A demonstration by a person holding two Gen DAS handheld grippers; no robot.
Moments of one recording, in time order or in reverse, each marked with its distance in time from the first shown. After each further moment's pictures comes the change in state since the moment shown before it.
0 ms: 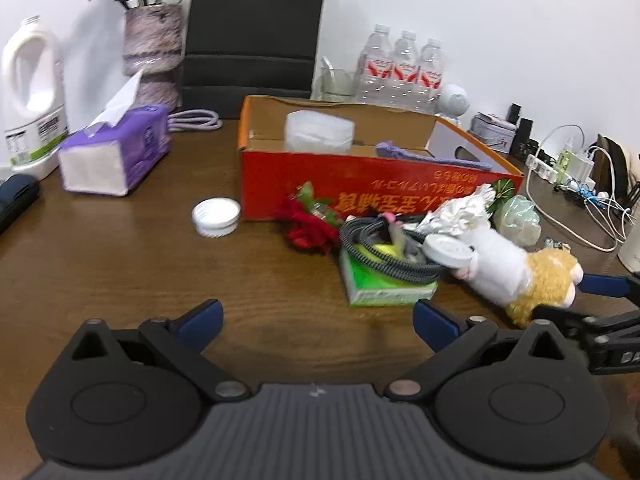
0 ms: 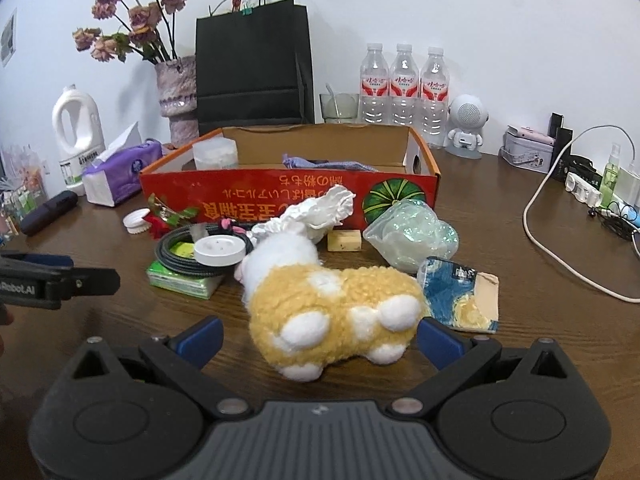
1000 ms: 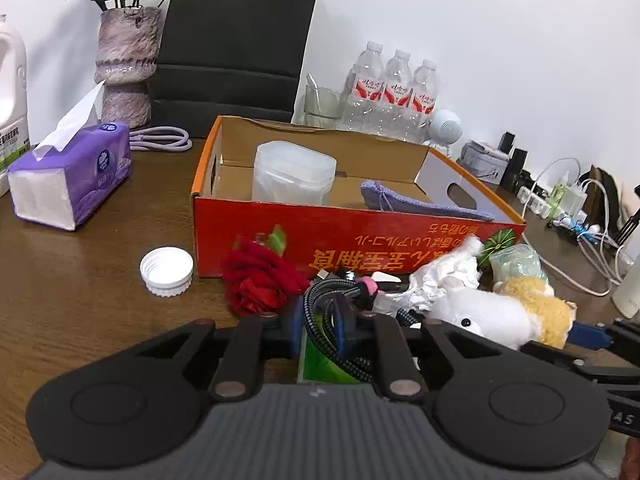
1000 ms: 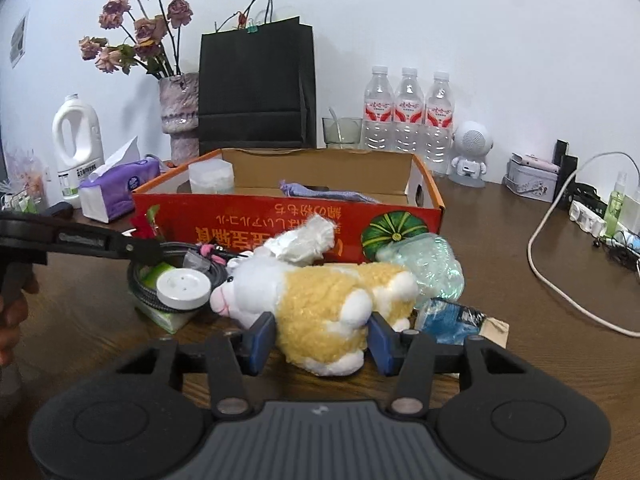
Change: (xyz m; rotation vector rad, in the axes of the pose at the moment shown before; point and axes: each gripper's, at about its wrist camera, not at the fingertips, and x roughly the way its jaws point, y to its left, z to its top) left arm 0.036 -0.003 0.030 -0.059 -0.054 -0.067; right arm 0.005 -0.005 0.007 -0.021 -0.075 -0.001
